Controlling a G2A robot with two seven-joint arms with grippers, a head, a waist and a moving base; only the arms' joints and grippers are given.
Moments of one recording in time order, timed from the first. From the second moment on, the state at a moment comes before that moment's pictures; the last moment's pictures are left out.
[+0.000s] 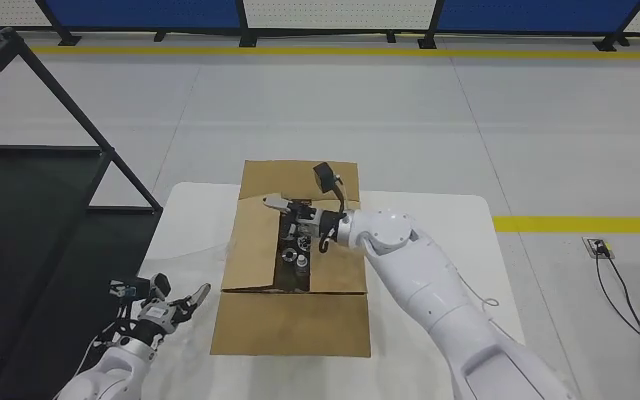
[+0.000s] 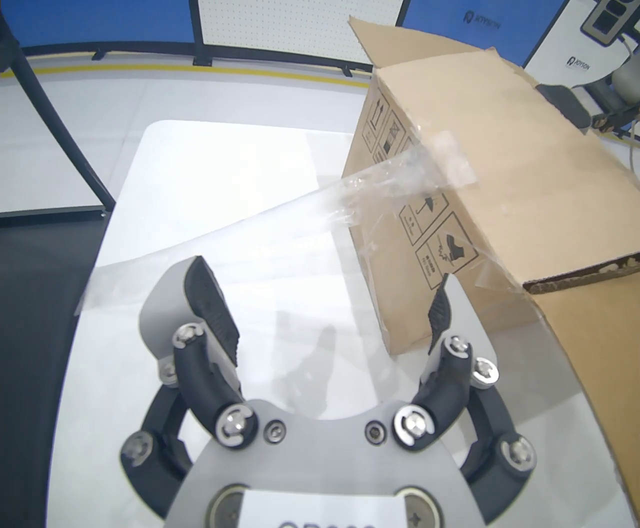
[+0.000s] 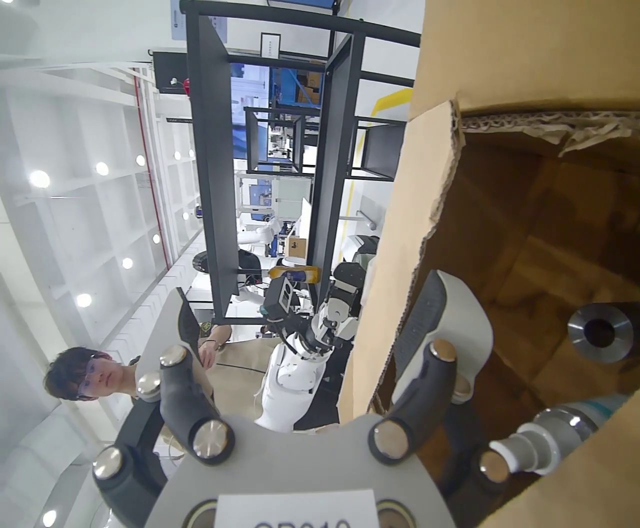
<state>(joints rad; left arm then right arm) 1.46 -1.10 -1.69 -1.68 0.95 -0.30 -0.13 -0.21 -1.68 0.91 -0.43 0.37 -0.34 0.91</state>
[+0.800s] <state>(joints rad) 1.61 -1.10 -1.70 -1.94 1.03 -0.34 -0.05 -0.19 -1.74 0.90 -0.45 0.46 -0.37 0.94</state>
